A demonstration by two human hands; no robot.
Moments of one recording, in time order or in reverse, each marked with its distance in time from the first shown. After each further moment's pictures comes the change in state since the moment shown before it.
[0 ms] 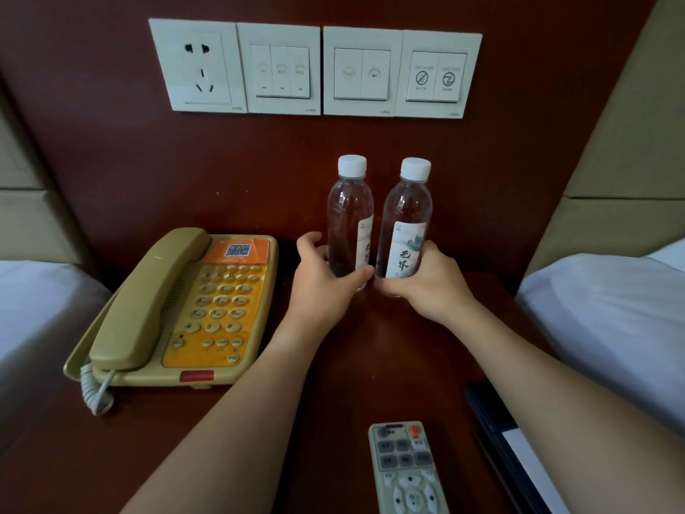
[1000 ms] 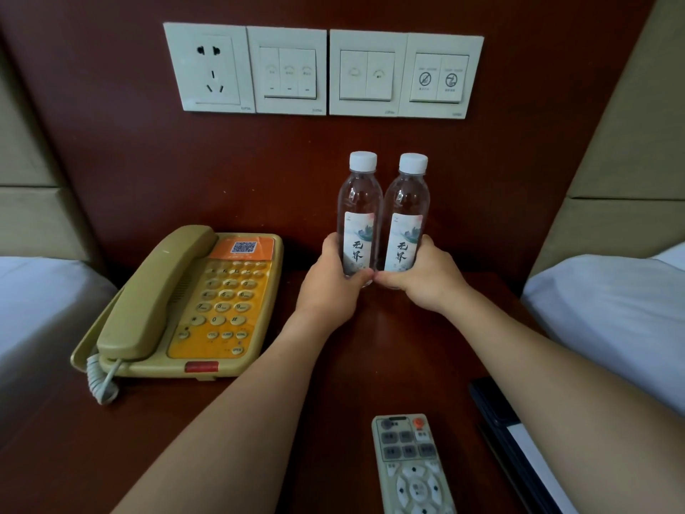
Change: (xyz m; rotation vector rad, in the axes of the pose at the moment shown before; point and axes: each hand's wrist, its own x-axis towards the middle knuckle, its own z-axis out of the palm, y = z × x) left_hand 0.002 -0.003 0.002 0.191 -0.099 0.017; right_hand 0.009 -0.007 0.007 -0.069 -0.025 0.005
